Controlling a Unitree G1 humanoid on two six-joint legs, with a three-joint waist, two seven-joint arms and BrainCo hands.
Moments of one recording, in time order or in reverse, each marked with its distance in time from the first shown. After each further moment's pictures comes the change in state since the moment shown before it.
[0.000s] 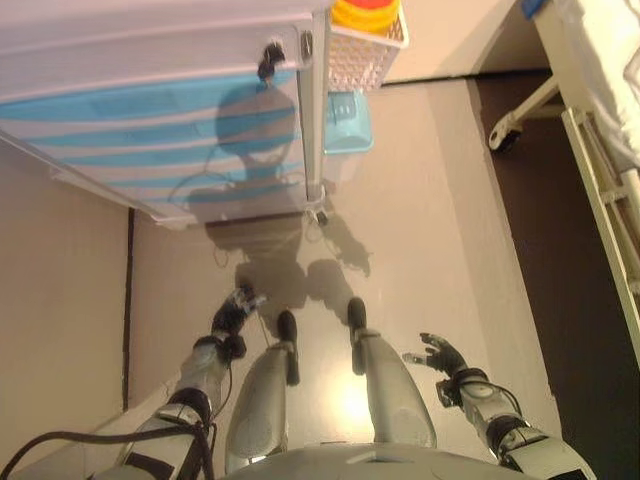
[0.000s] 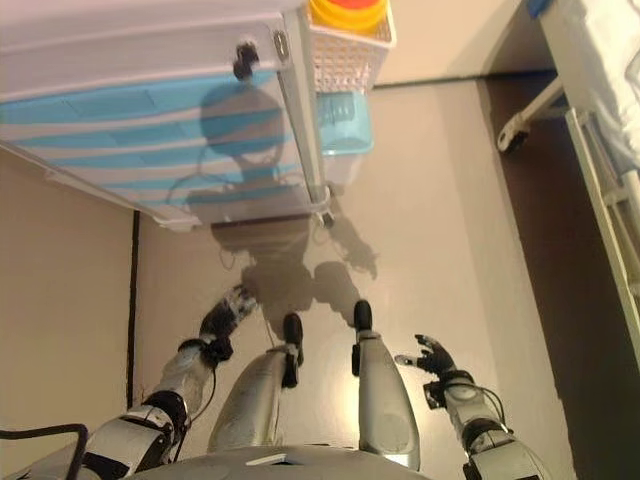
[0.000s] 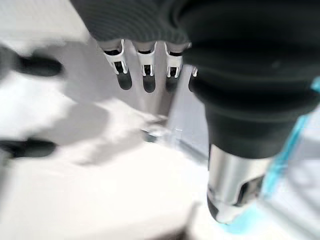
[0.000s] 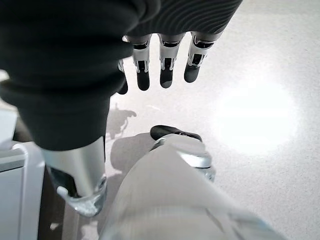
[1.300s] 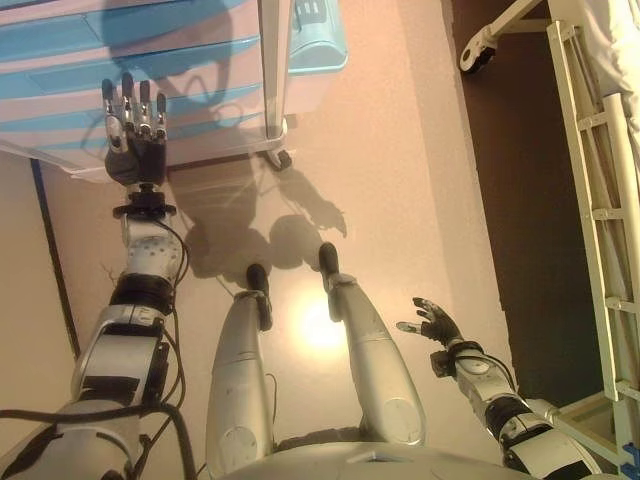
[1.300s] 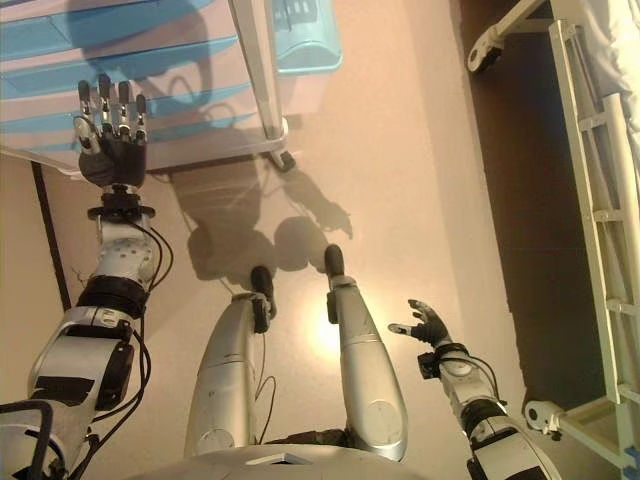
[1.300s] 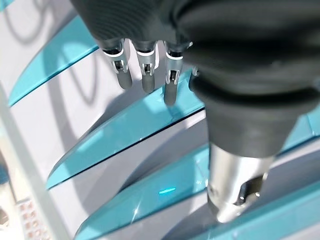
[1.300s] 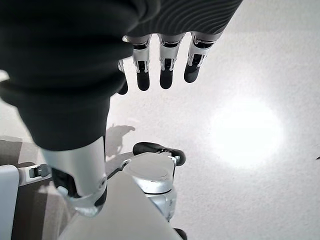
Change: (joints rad) left arm -0.397 0.276 0.132 -0.281 -0.778 -0.017 -0.243; right arm 0.007 -0.029 0.085 -0.134 0.066 -0.052 -0.025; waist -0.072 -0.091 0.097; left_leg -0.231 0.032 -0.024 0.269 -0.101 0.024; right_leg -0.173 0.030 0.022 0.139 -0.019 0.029
